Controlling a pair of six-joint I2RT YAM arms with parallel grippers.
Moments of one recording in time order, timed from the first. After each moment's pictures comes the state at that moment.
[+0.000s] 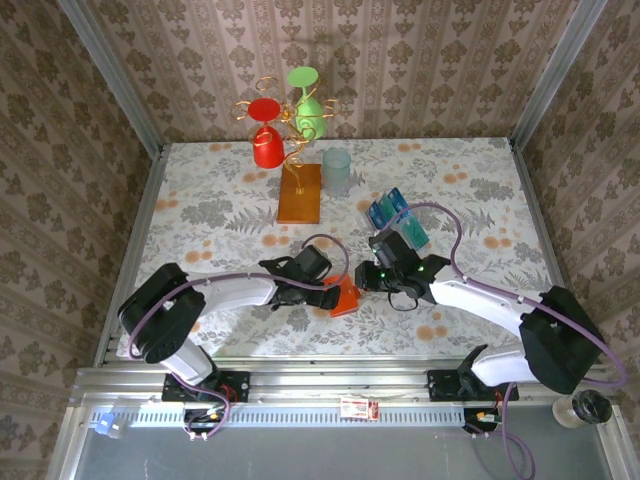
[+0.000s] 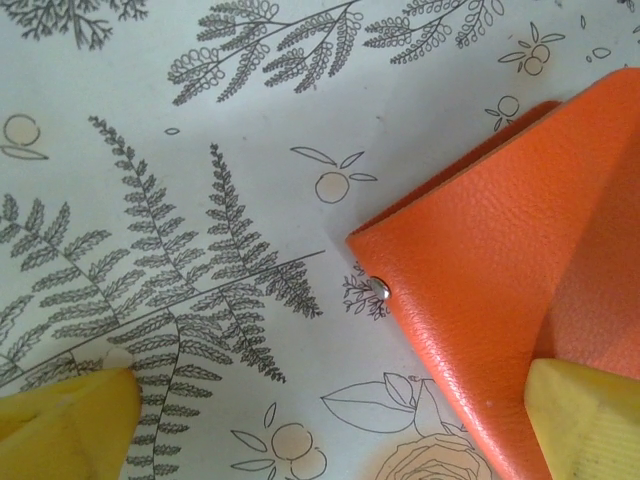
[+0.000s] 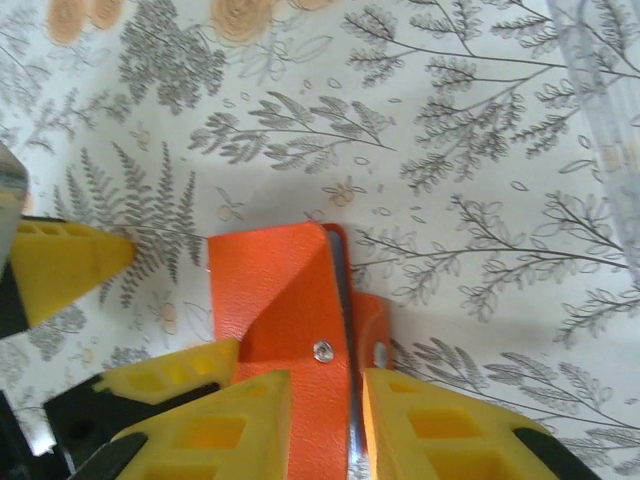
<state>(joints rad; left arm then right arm) -0.94 1.59 0.81 -0.34 -0.08 -0.52 0.69 1.34 0.75 -0.34 -0.06 0.71</state>
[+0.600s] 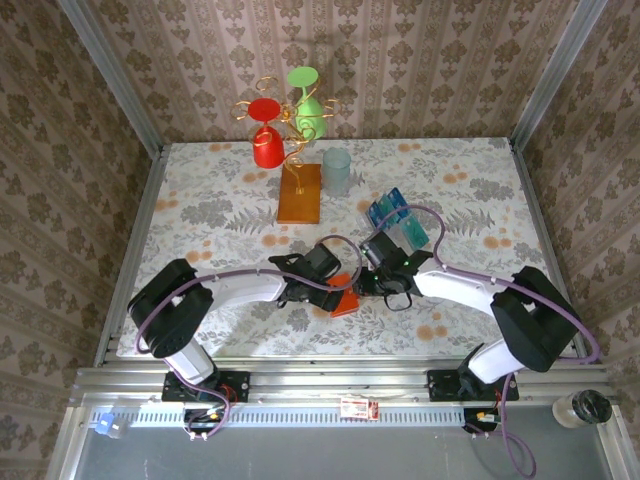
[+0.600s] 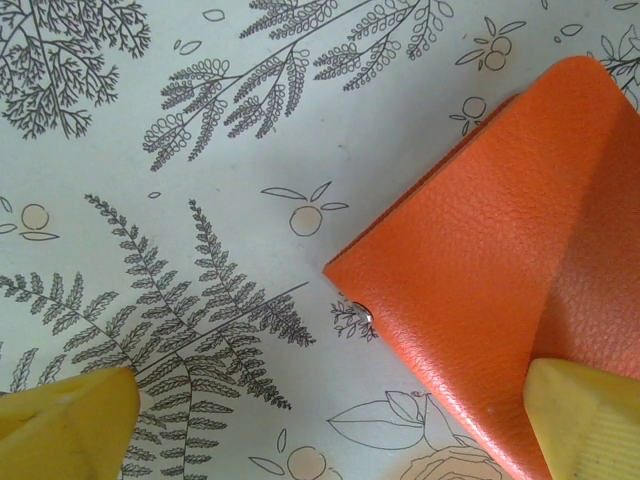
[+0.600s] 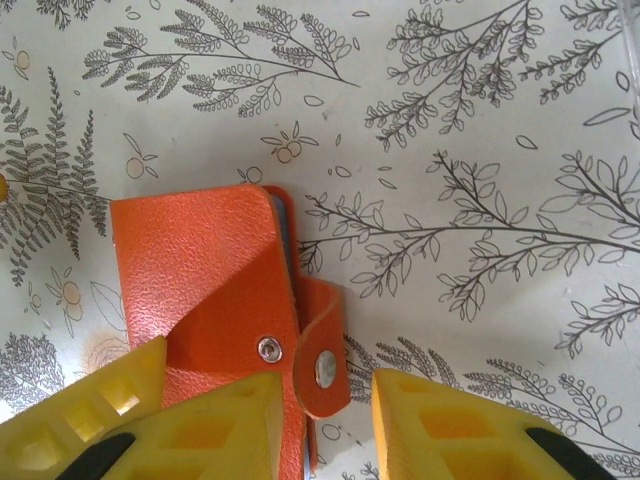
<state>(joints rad) -0.97 1.64 0.89 -0.42 -0.16 -0.36 0.69 1.50 0.79 -0.37 -0.09 0.66</state>
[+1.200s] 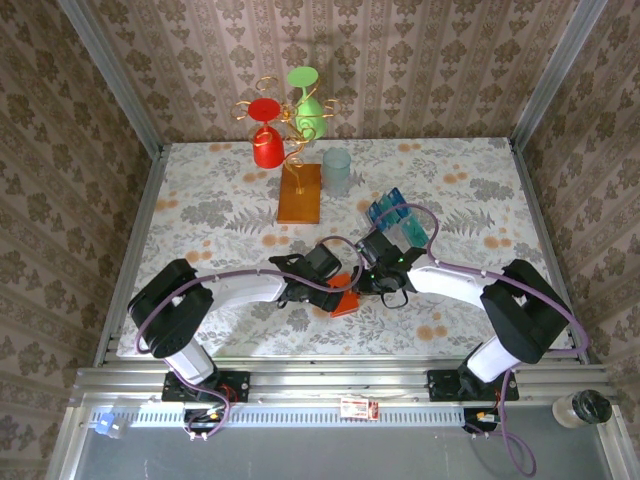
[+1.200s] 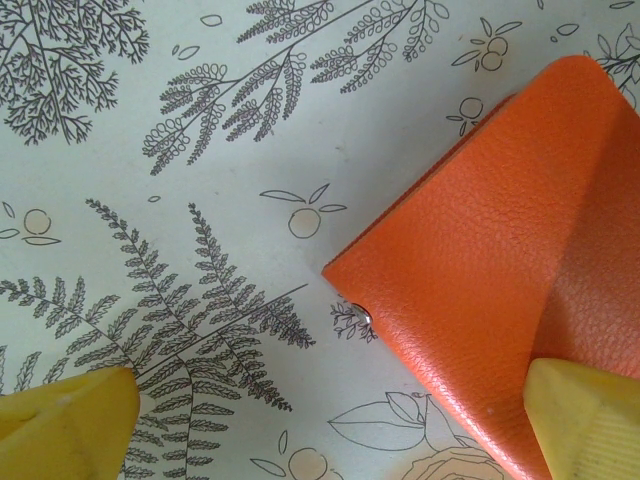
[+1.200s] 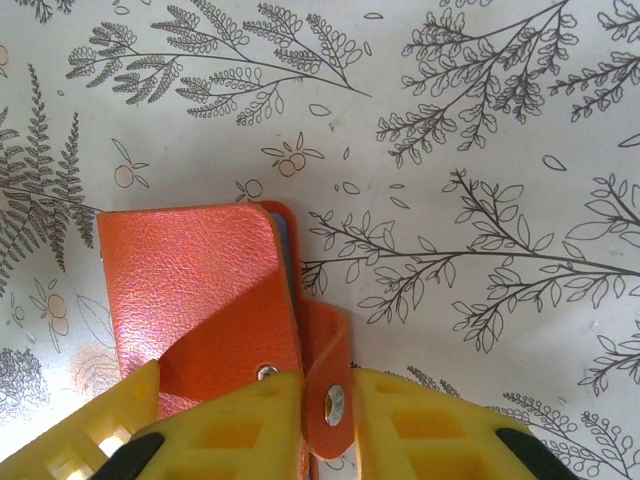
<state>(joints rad) -0.97 1.64 0.89 -0.42 -0.16 -0.36 0.69 1.56 0.82 -0.37 -0.09 0.64</state>
